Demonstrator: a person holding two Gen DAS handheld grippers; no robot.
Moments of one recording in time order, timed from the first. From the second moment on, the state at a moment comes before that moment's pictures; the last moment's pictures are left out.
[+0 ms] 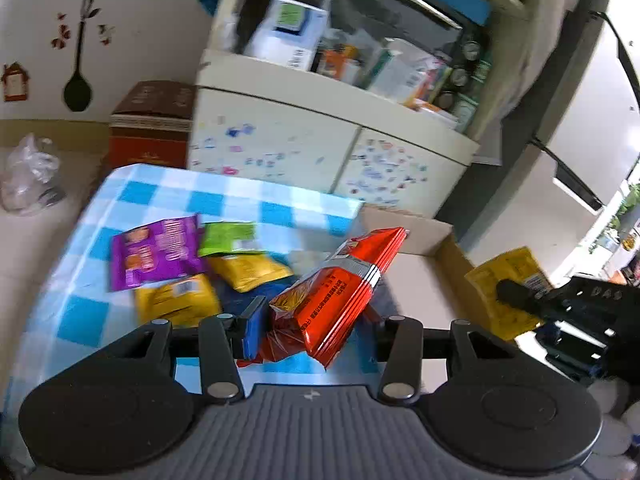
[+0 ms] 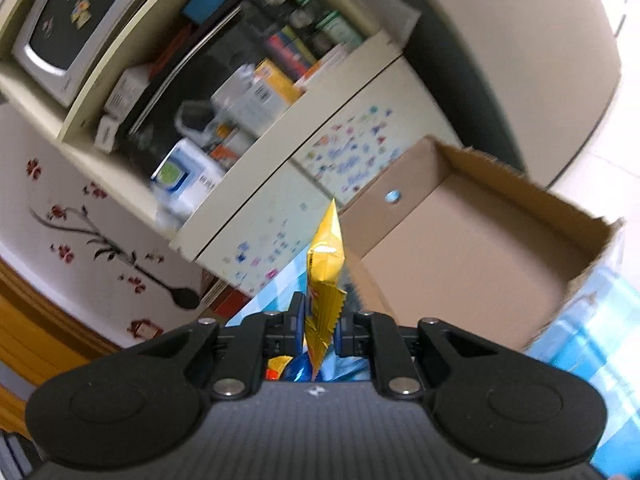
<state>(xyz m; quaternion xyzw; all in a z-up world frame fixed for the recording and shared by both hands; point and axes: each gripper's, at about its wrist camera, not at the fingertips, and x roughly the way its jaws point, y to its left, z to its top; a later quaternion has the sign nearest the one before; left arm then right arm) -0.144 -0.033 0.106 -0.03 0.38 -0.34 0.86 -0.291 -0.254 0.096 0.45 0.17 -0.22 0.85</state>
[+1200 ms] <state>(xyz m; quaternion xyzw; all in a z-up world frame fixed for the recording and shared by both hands) -0.159 -0.181 0.087 0.00 0.42 -0.41 0.81 -0.307 -0.300 0.068 0.47 0.16 -0.33 0.80</state>
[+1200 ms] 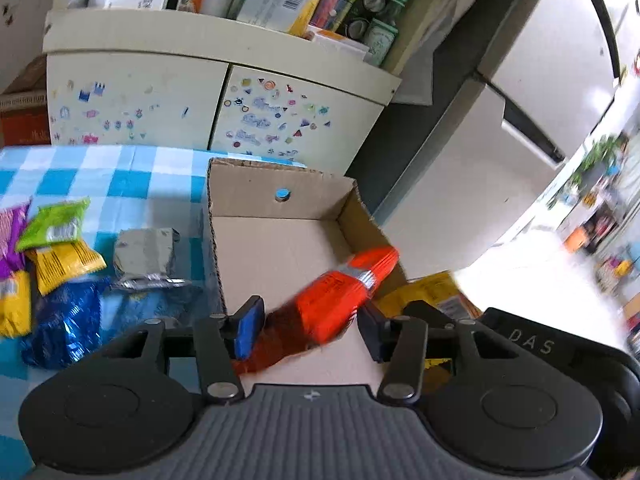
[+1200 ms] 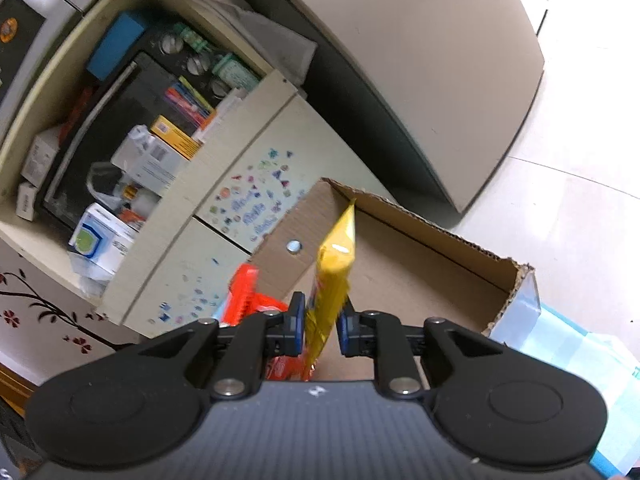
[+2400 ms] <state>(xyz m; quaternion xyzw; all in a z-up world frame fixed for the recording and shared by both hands) -0.014 0.019 0.086 0.03 0.43 -0.31 0.85 -0.271 -0.171 0.123 0.28 0.32 -0.22 0.88</state>
